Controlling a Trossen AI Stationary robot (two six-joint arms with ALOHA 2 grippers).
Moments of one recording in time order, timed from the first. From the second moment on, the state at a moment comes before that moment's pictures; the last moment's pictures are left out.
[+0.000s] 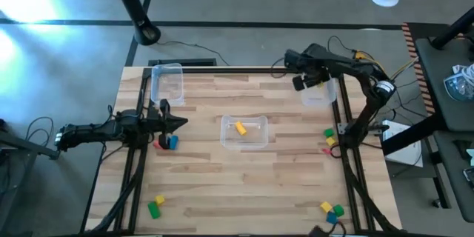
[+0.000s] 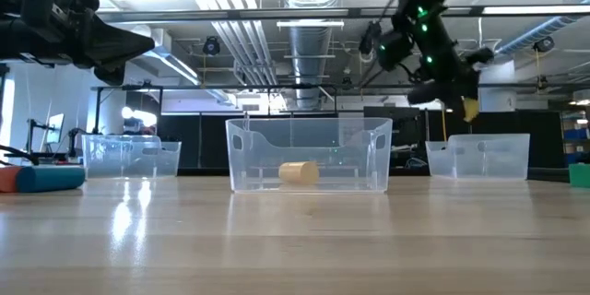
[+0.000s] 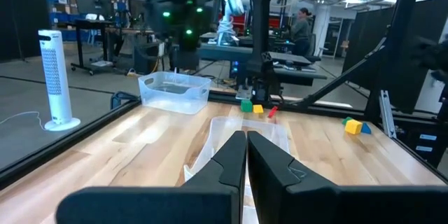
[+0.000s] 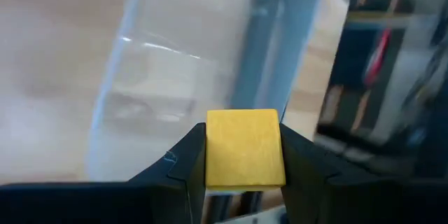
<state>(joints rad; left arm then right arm) 0.08 0.03 0.02 0.07 -0.07 -0.09 -0.72 1.72 1.35 -1.44 0.47 0.68</state>
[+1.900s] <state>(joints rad) 0.08 0.03 0.02 0.07 -0.07 -0.09 -0.97 1.72 0.95 -0.56 0.37 0.91</state>
